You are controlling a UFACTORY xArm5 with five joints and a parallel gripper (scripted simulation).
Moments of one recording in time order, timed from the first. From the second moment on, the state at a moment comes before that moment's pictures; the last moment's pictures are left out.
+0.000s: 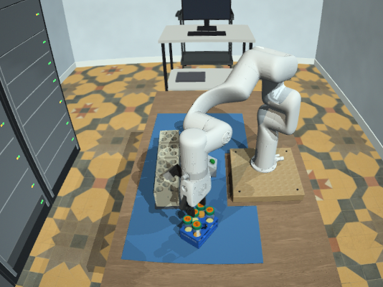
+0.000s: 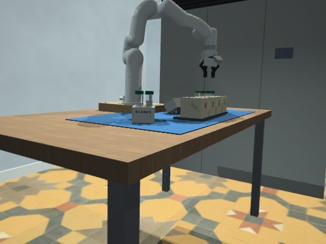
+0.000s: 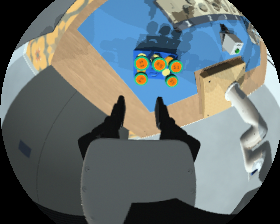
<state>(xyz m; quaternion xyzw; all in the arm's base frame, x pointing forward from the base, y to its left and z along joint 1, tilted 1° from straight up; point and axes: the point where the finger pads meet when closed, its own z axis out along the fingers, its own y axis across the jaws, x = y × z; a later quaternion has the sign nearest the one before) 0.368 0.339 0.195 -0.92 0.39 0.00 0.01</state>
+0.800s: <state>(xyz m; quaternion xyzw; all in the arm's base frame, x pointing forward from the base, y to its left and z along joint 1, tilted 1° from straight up) 0.368 0.339 0.150 -0.92 0.39 0.00 0.01</state>
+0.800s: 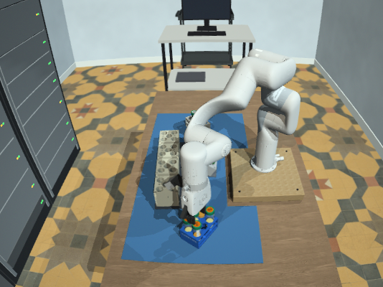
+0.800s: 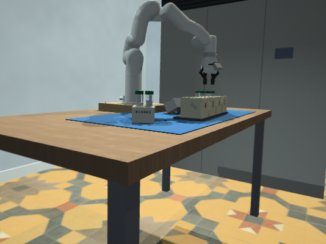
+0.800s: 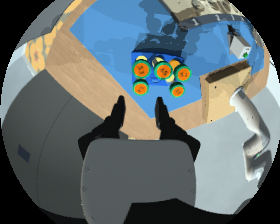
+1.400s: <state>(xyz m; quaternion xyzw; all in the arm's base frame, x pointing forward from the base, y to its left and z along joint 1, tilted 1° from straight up) 0.369 0.340 0.119 -0.92 0.39 0.00 0.01</state>
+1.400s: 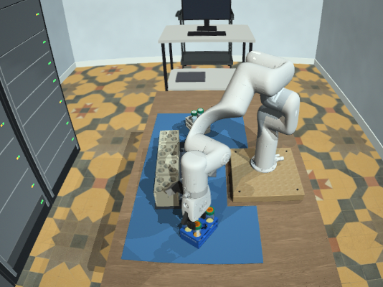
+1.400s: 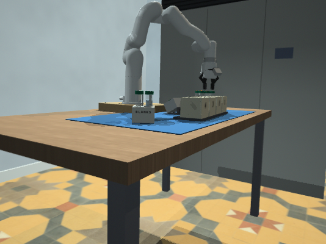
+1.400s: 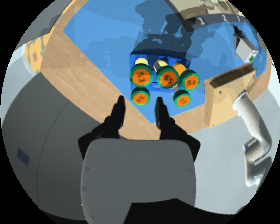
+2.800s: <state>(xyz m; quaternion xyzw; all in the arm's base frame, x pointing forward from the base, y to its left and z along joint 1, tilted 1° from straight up) 0.369 0.340 0.092 -0.92 0.39 0.00 0.01</state>
